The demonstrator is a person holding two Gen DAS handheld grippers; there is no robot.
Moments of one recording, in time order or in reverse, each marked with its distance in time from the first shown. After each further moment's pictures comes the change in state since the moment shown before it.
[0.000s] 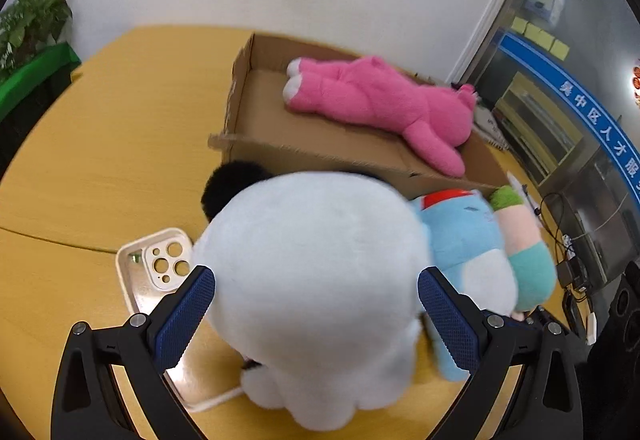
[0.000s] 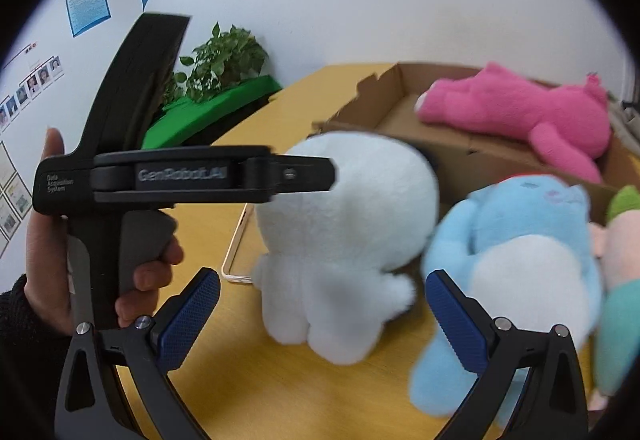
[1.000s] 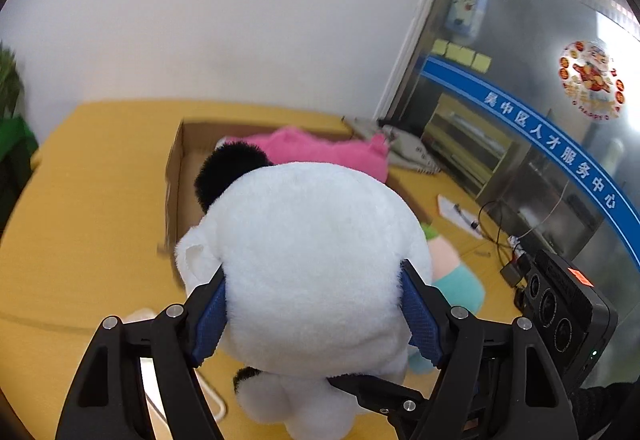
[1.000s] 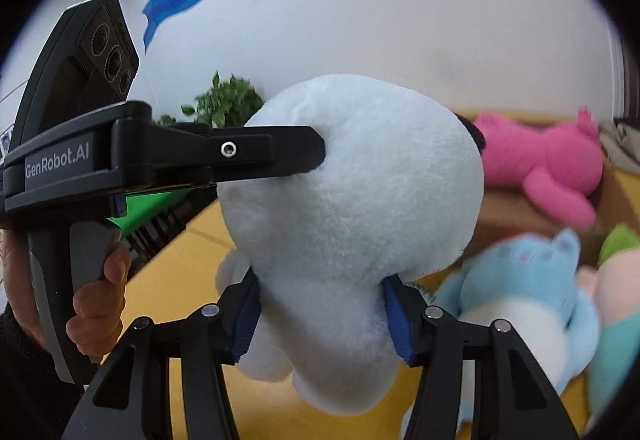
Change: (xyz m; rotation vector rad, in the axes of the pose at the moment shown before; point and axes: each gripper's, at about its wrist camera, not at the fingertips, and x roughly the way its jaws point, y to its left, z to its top) left arm -0.104 -0.079 0.026 0.196 -0.220 -0.175; right arm -0.047 0.006 0.033 0.020 -0.234 -0.007
